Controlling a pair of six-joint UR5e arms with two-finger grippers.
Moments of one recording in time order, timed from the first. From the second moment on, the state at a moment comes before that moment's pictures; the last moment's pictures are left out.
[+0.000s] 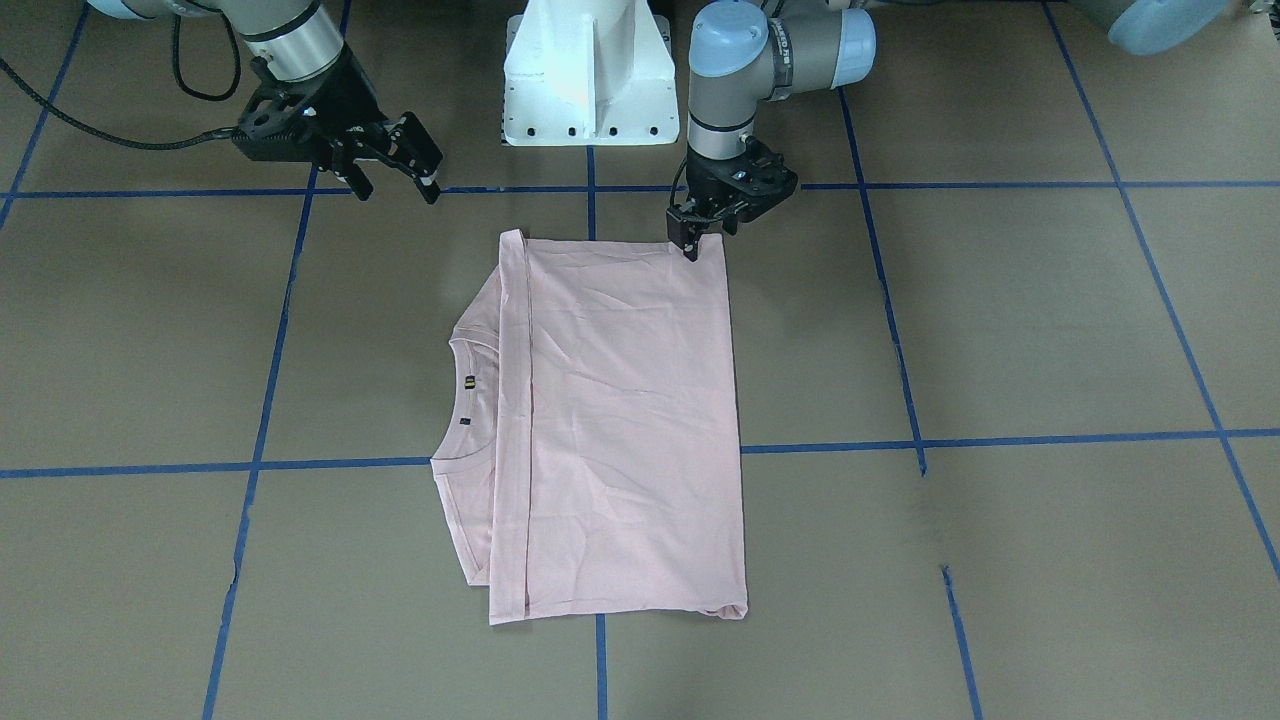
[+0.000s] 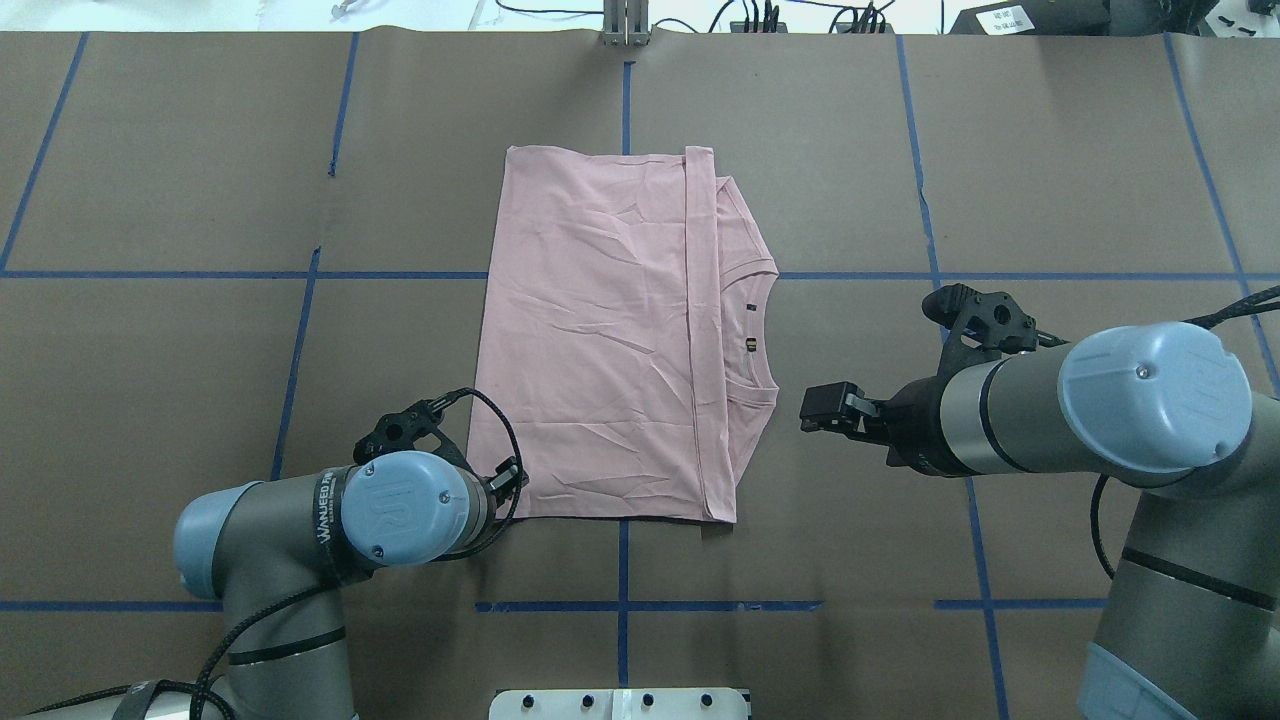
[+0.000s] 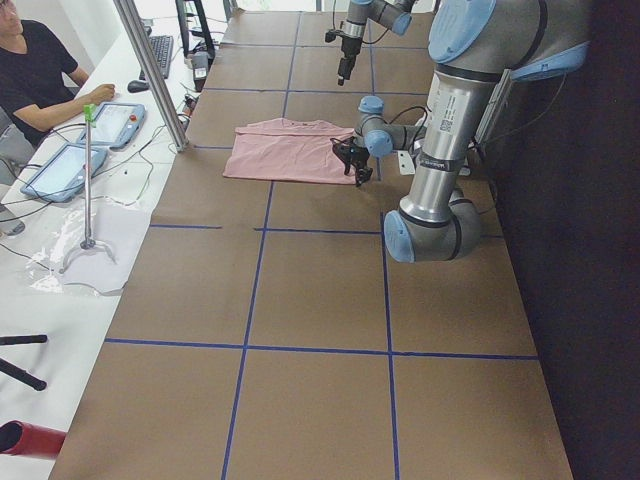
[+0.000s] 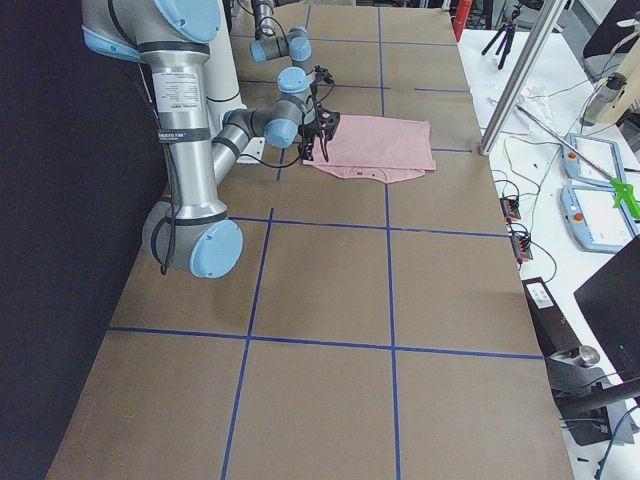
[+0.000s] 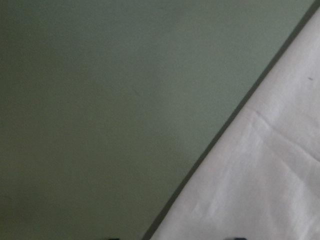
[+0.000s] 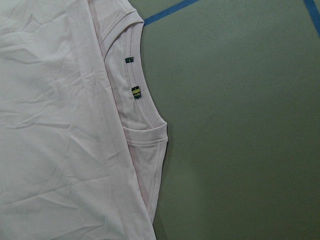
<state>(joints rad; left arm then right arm) -0.28 -2.01 -1.84 -1.62 -1.60 -2.01 0.49 -1.43 2.19 -1.32 1.81 1.62</state>
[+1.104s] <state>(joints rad) -0.29 -2.01 -1.91 -1.62 -1.60 -1.99 0.48 -1.43 2.18 -1.32 1.81 1.65</state>
